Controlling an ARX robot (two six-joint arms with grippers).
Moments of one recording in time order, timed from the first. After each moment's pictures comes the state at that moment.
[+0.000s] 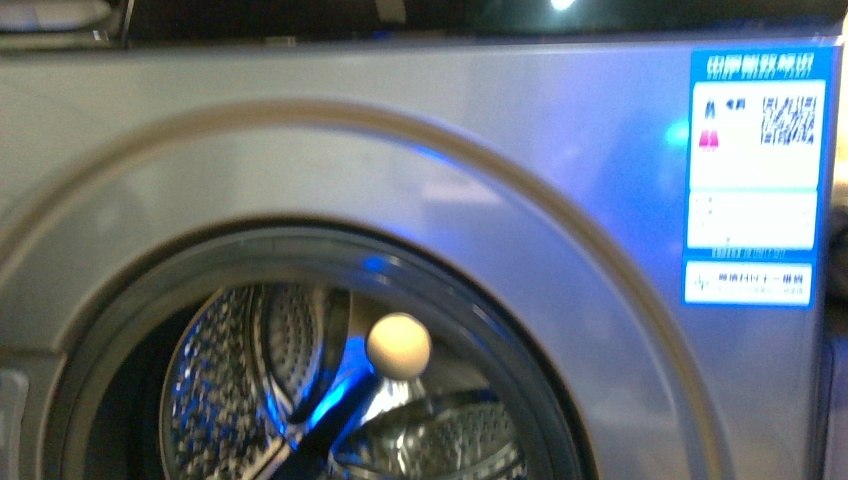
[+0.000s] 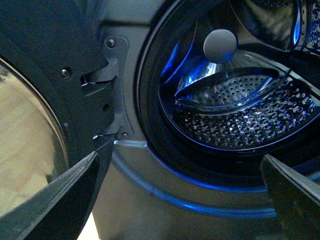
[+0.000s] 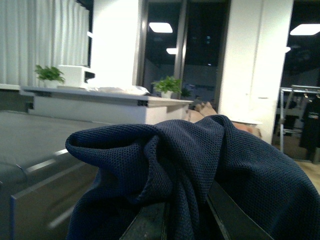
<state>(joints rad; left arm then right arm) 0.00 0.00 0.02 -0.01 0.00 0.00 -0.88 1.17 1.27 0.66 -0.92 0.50</state>
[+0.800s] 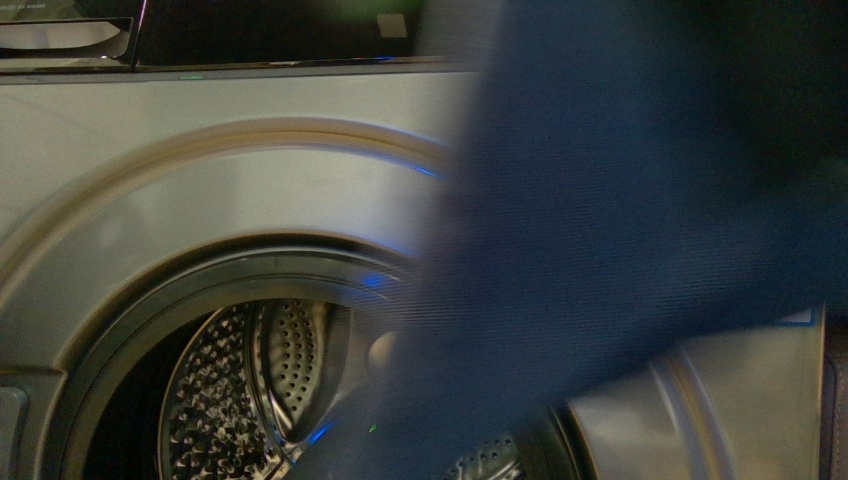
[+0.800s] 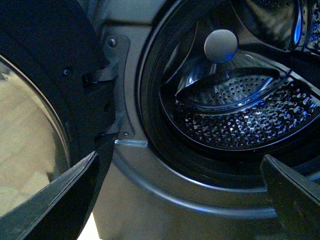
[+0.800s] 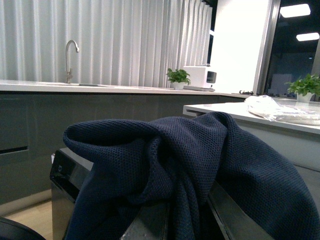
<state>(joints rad) 0.00 0.00 0.02 -0.01 0.00 0.00 0.31 1.20 1.86 -0.27 -0.32 0.01</state>
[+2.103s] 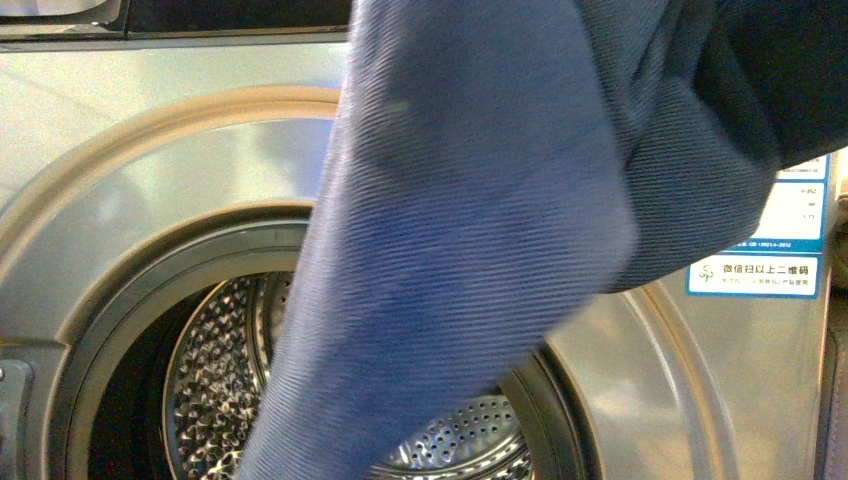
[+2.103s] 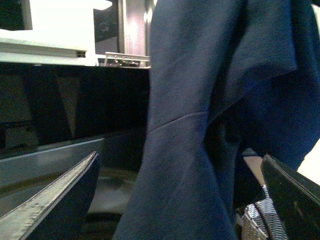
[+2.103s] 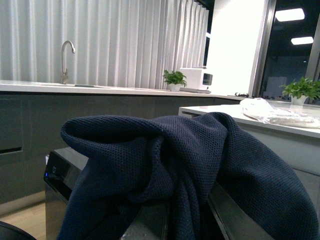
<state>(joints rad) -0.36 0.77 0.67 0.55 0.44 -0.13 0.32 1.20 1.86 -0.27 -0.31 -0.01</state>
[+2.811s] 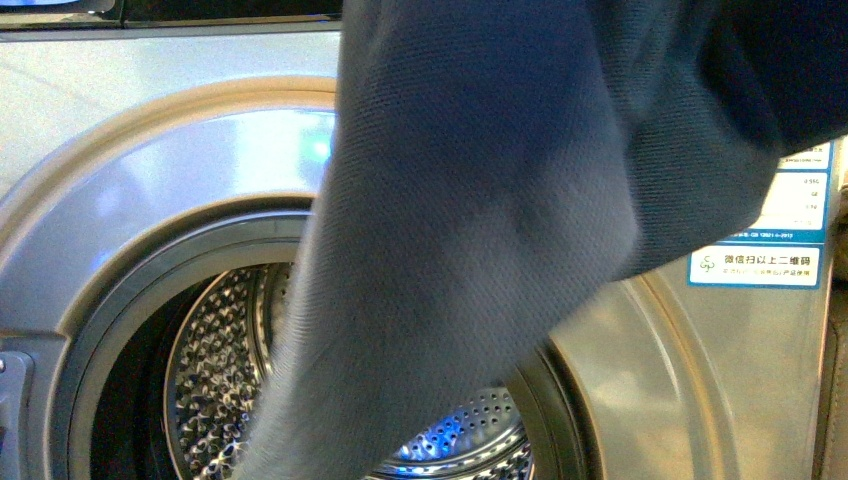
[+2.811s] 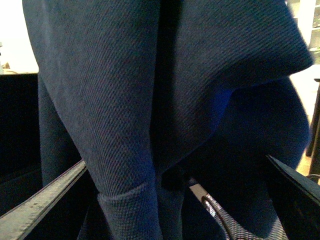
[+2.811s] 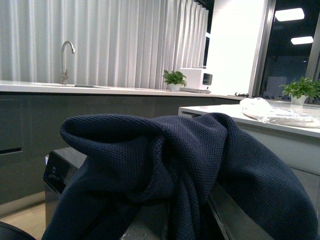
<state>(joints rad) -0.71 1.00 0.86 0.56 0.33 0.02 0.32 1.20 1.86 -0.27 -0.31 -0.01</state>
